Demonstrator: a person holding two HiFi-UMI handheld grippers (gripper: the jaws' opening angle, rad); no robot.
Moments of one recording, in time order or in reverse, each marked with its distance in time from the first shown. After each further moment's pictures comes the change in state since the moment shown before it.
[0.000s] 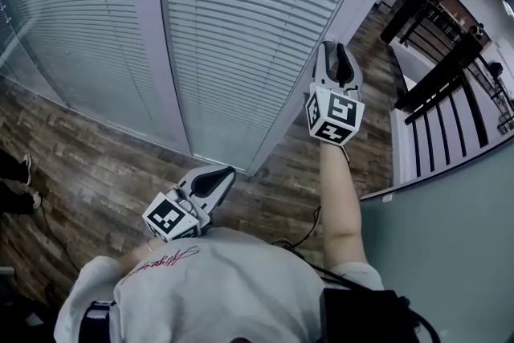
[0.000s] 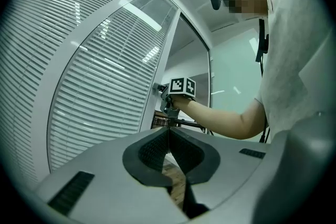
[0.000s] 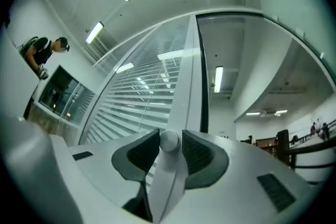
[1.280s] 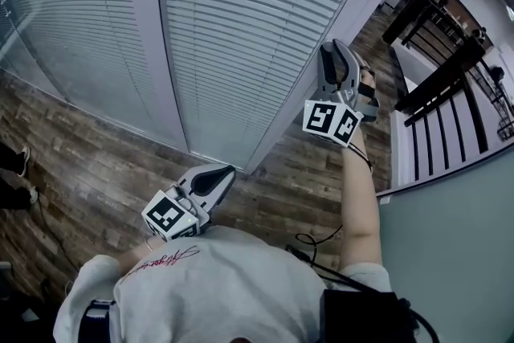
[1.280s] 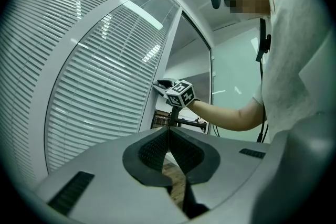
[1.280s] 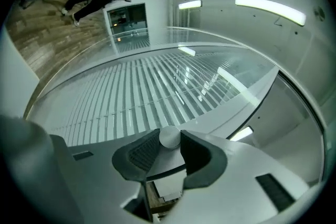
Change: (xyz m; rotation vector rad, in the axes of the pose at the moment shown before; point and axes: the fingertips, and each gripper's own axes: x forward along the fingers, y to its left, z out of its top) left arm 0.013 0.002 -0.006 -0.010 0.009 0.004; right arm 0.006 0.013 -0.010 -0.992 0.031 0.106
